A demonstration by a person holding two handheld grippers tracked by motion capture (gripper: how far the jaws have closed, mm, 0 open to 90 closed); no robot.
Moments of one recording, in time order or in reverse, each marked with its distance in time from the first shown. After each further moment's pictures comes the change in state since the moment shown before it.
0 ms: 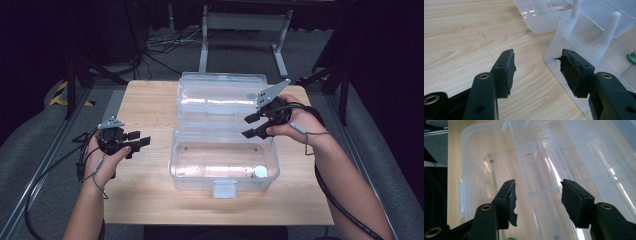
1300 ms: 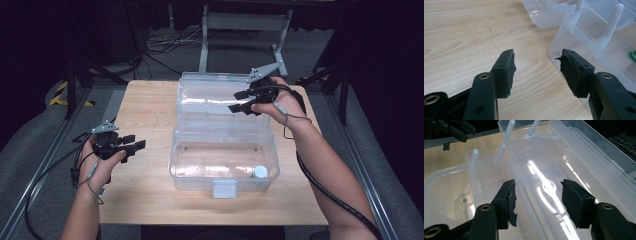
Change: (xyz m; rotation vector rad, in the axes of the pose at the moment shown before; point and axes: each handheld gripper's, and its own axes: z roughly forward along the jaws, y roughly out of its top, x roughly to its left) left arm 0.002 -0.011 -0.010 0.004 0.022 -0.018; right arm -0.043 0.029 0.019 -0.159 -0.115 0.108
